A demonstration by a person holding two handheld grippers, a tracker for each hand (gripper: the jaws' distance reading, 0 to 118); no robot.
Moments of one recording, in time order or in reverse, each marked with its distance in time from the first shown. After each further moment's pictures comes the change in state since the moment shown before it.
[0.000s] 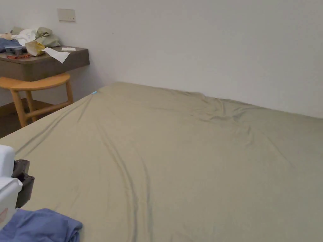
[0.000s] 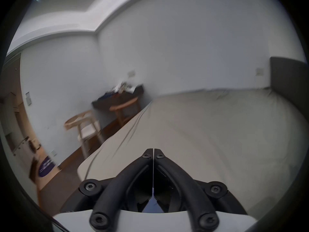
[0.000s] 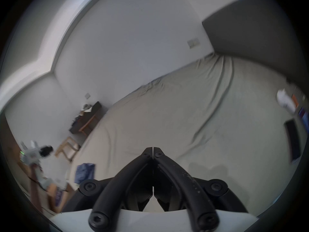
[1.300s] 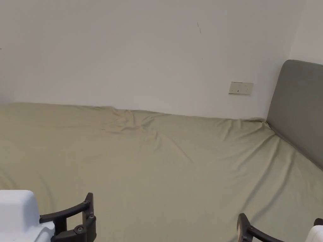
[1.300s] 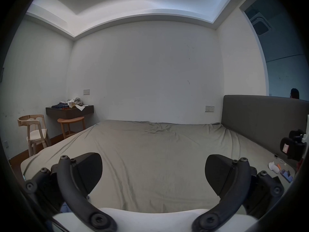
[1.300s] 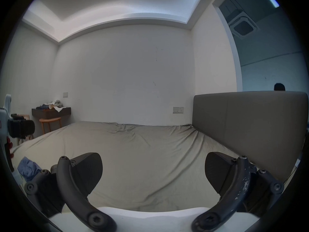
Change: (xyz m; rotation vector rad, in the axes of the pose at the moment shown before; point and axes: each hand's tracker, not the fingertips) left arm 0.169 0.009 0.050 0.222 -0.389 0.168; right arm -0.051 0.040 0.022 0.433 -0.308 0.385
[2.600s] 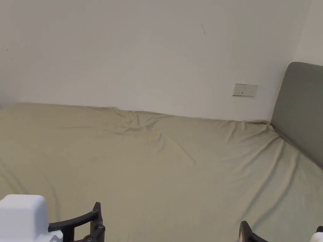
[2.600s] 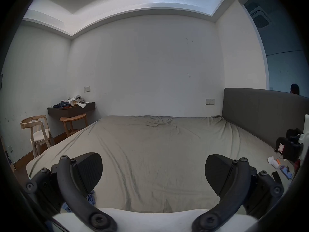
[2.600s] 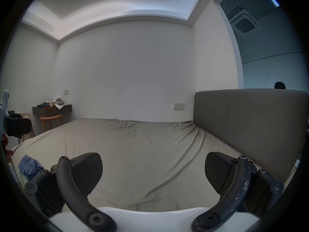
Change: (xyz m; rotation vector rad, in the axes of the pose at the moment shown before) left arm 0.007 0.006 0.016 -0.066 0.010 -0.030; right arm -0.009 -0.003 0.002 -0.036 0.010 0.021
